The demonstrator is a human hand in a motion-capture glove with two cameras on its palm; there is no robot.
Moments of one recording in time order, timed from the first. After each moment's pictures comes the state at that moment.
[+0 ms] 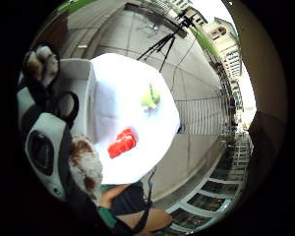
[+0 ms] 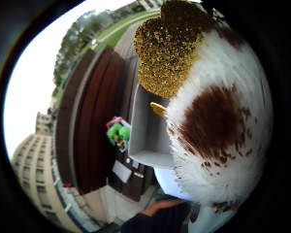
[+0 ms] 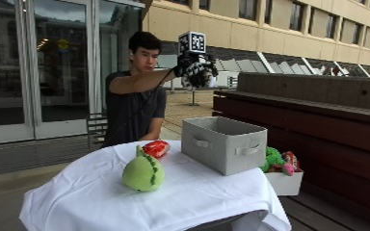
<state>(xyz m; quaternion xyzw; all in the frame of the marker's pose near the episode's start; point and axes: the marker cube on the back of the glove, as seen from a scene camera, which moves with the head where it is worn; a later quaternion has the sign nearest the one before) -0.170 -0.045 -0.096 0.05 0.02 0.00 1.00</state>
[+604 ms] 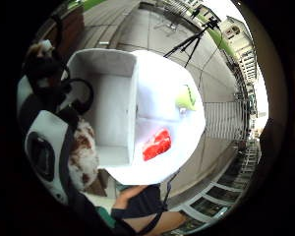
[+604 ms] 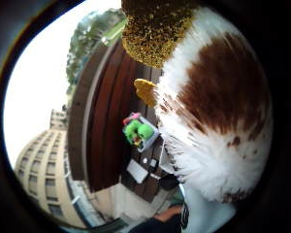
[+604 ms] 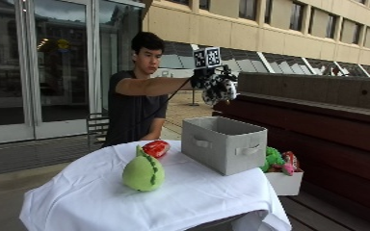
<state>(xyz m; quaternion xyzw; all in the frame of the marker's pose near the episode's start) -0.245 -0.059 -0.041 0.04 -0.06 -0.07 0.99</state>
